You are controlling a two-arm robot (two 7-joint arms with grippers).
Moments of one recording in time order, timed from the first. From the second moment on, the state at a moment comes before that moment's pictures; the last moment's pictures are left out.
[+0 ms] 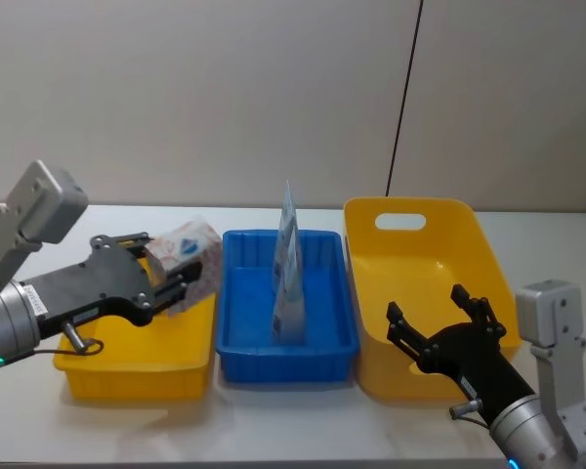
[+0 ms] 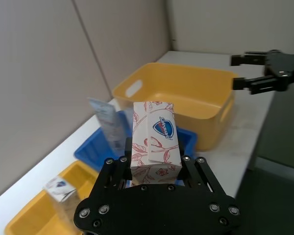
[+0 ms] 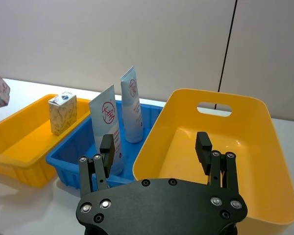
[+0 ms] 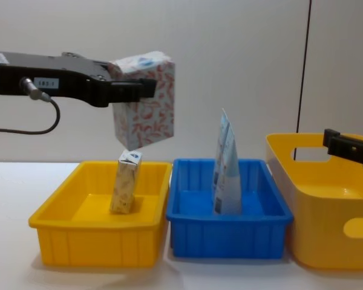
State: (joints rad) left arm -0.43 0.53 0.35 -1.65 -0.35 0.18 -0.68; right arm -0.01 0.34 -0.23 -1.77 0.29 0.03 0.07
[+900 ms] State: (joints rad) left arm -0.57 0.47 0.54 -1.55 -0.43 0.29 -0.93; right arm -0.01 0.34 -0.23 -1.77 0.29 0.03 0.07
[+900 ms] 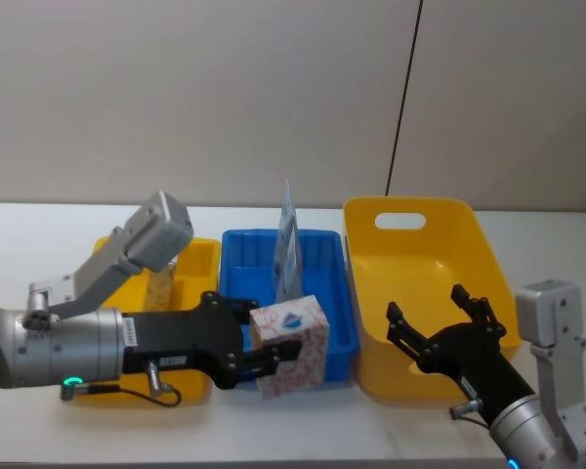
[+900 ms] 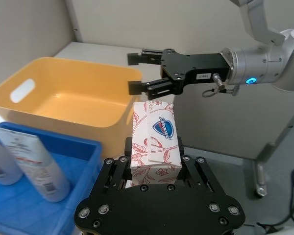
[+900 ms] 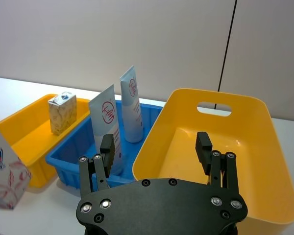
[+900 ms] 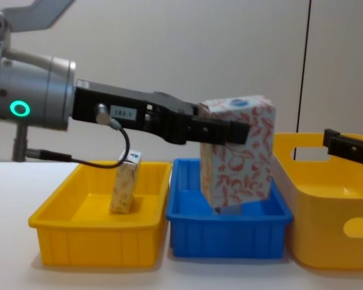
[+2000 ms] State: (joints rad) left arm -0.59 0.49 0.60 -1.57 -0.44 0.33 -0.93; right arm -0.01 0.34 -0.23 -1.77 0.29 0.03 0.07
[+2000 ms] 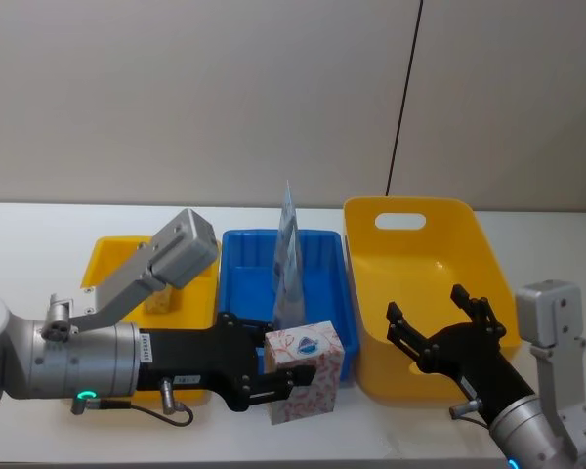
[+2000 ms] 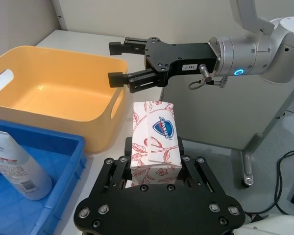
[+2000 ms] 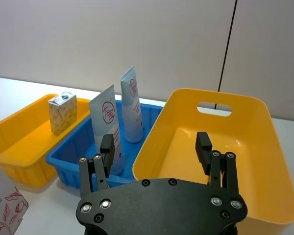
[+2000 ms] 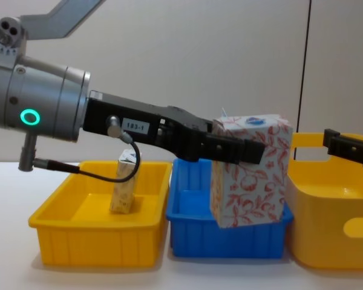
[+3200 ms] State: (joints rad) left arm -0.60 0.49 0.62 -1.58 -0.44 0.33 -0.92; right arm 0.09 0.52 -0.18 -1.64 0.50 -0.02 0.53
